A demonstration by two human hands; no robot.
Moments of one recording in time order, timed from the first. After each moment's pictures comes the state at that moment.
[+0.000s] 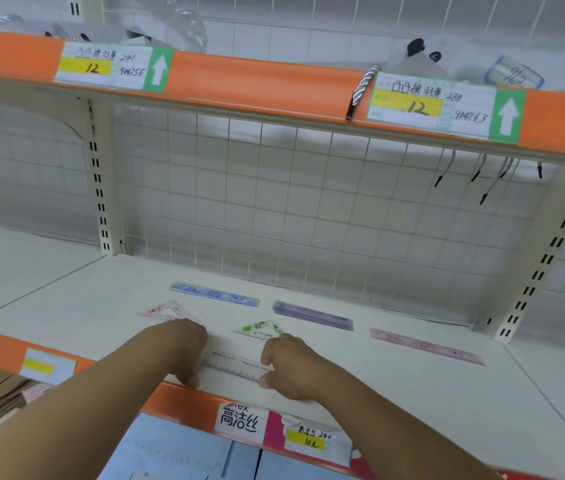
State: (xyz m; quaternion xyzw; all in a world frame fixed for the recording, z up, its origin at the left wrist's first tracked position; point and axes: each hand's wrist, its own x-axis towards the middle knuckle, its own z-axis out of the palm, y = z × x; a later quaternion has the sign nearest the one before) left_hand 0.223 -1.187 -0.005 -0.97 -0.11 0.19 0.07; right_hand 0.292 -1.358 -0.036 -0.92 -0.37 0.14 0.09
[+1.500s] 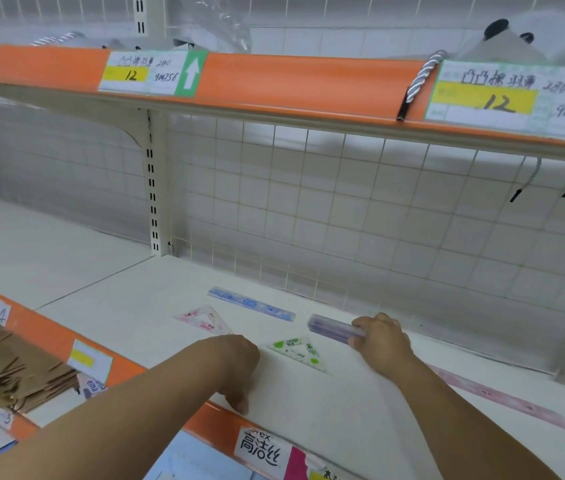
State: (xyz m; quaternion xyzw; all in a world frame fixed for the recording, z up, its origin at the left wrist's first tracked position) left_hand 0.234 -1.214 -0.001 -0.97 -0.11 0.20 0.04; right_hand 0.415 -1.392 -0.050 -0.96 -0.24 -0.04 0.12
